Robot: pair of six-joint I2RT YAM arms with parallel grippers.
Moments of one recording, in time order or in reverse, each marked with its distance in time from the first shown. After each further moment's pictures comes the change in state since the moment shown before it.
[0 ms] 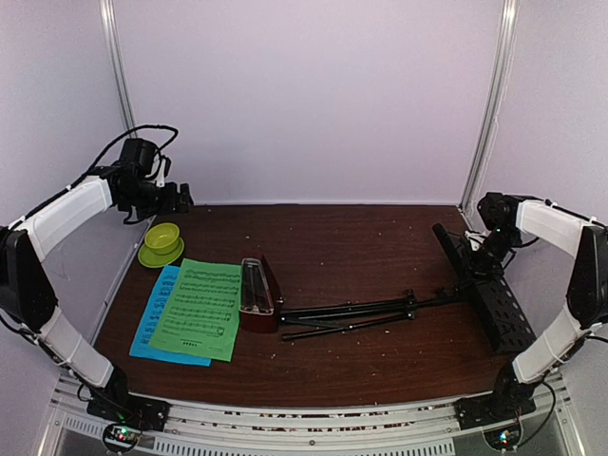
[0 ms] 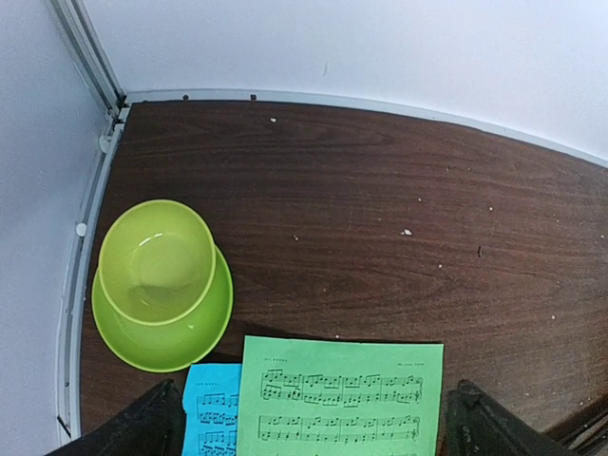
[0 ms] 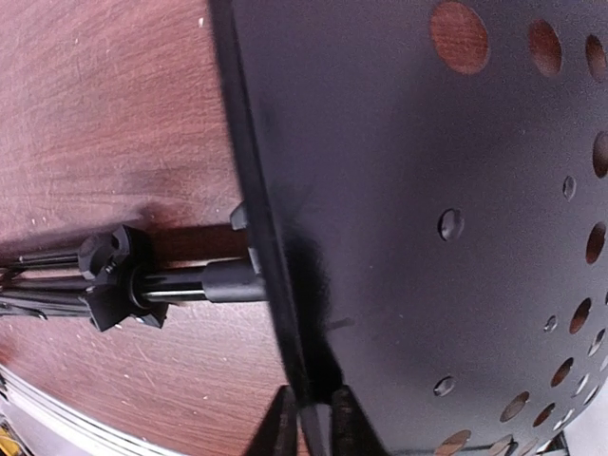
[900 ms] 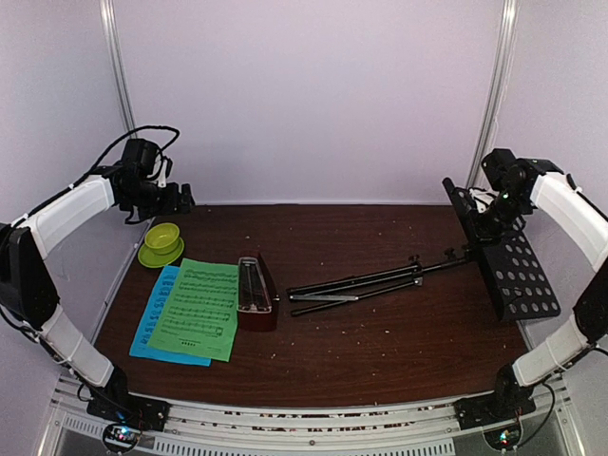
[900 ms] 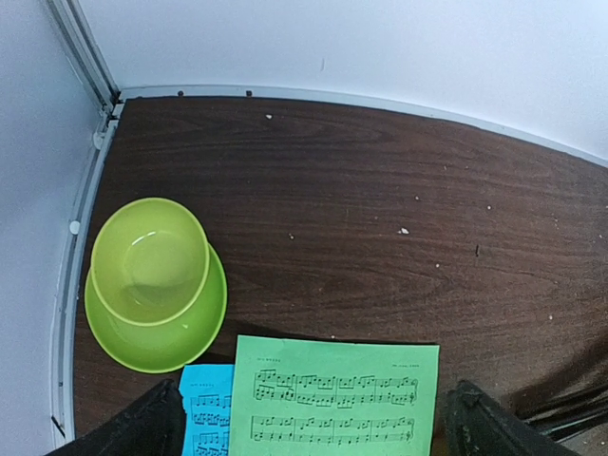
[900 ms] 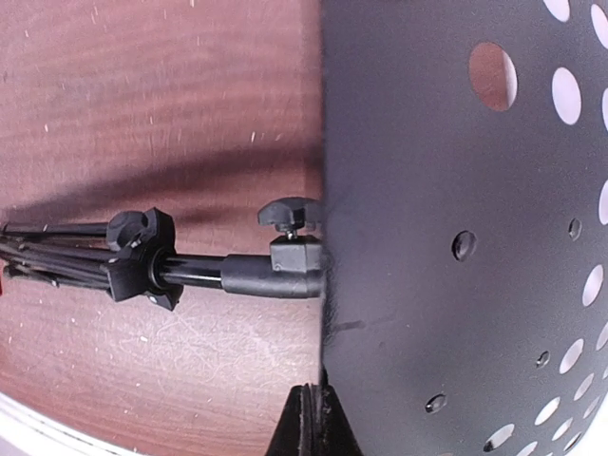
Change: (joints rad) left arm 0.000 0.018 0.009 0.000 0.012 -0.013; right arm 0.094 -0.080 0.289 -0.147 0.183 -0.012
